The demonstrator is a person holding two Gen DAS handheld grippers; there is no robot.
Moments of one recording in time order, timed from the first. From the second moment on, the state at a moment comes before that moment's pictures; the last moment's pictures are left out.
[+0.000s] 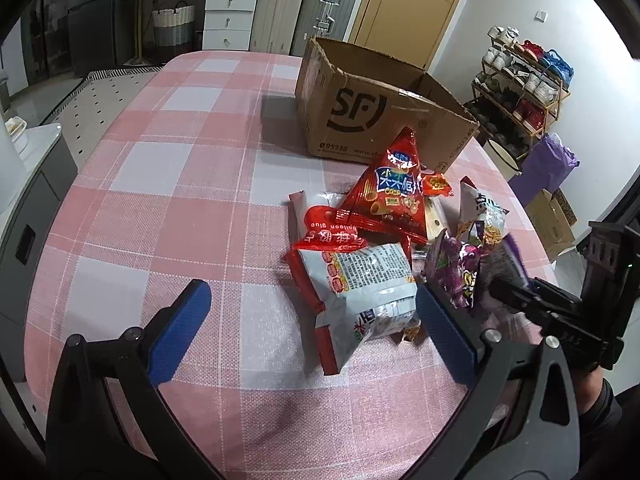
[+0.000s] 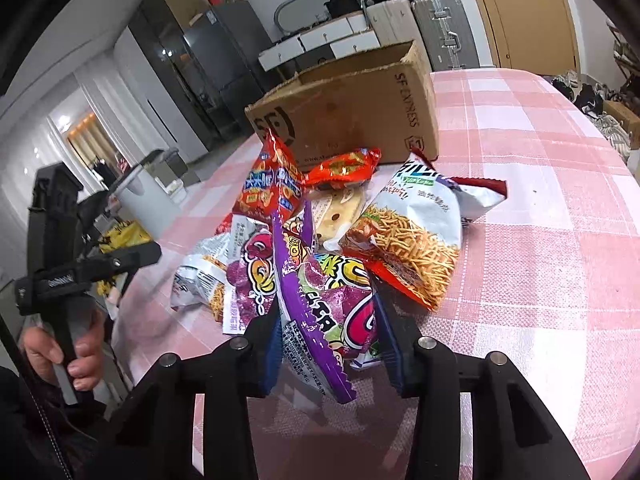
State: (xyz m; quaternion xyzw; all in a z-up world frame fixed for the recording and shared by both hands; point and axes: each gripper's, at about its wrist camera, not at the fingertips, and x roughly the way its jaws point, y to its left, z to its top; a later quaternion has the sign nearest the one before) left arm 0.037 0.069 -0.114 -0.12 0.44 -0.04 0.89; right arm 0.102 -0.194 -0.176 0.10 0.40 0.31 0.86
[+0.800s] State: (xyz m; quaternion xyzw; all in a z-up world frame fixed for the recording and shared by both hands) left arm 0.051 0.041 -0.132 -0.12 0.48 -0.06 0.87; right arm 0.081 -0.214 -0.149 0.13 0.36 0.31 0.87
